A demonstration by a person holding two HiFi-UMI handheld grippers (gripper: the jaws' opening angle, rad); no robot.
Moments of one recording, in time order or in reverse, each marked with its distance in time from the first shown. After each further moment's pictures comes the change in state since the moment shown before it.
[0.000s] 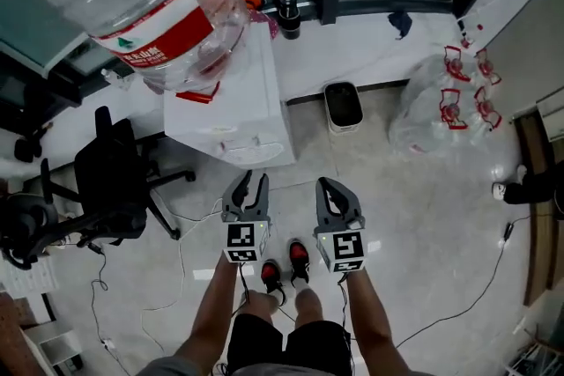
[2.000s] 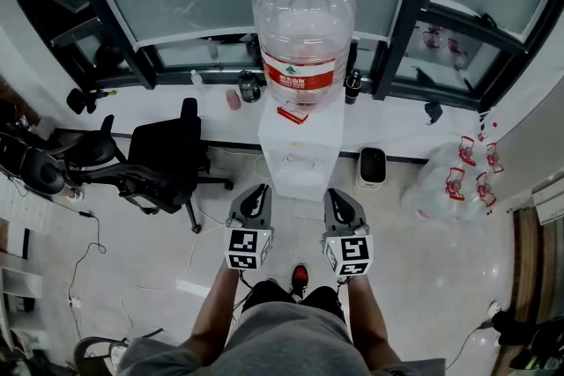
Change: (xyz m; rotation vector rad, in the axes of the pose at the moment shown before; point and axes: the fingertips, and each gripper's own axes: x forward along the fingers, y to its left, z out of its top) left arm -0.220 0.055 0.160 -0.045 -0.147 0.216; right arm -0.077 0.133 0.177 -0.110 -0.141 0.239
